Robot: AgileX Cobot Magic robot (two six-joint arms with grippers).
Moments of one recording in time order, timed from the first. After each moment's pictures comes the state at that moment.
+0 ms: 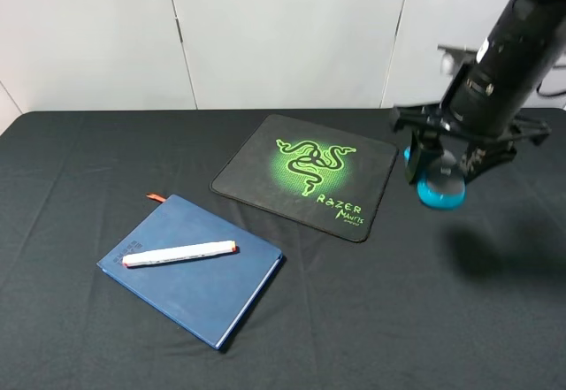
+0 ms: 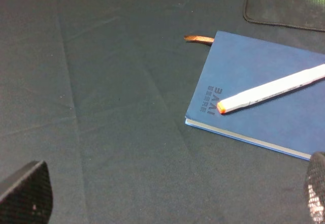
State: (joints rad) left arm -0.09 -0.01 -0.49 -0.02 1.05 0.09; right arm 0.32 1.61 -1.17 0.16 1.08 0.19
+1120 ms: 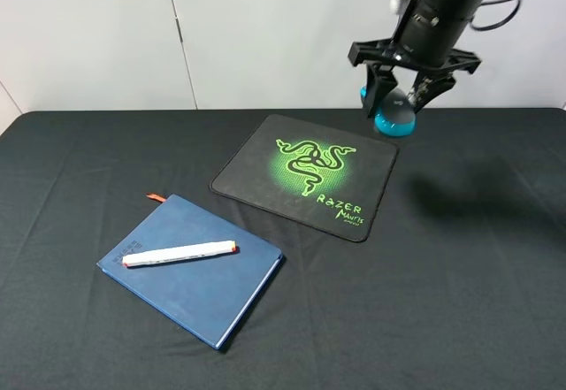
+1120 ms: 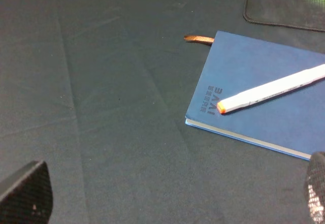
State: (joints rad) left arm -0.09 -0.01 -0.49 -0.02 1.05 0.09; right arm 0.32 1.93 -1.66 0.20 1.19 0.02
